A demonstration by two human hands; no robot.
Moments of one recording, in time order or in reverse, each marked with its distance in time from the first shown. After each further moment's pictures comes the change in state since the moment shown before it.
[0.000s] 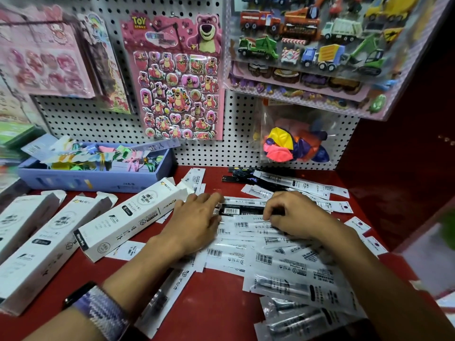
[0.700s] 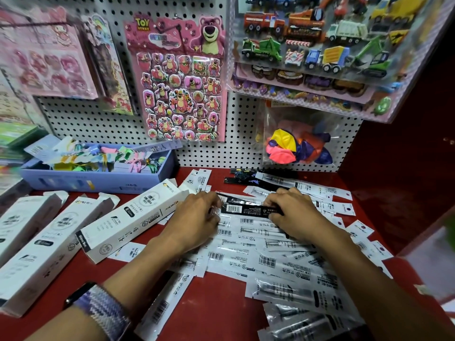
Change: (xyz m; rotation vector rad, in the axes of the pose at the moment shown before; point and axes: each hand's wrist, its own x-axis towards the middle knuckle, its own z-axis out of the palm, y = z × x) left_hand 0.007 -0.008 0.004 -0.236 0.158 -0.027; right_hand 0.007 -0.006 0.009 -0.197 0.048 0.098
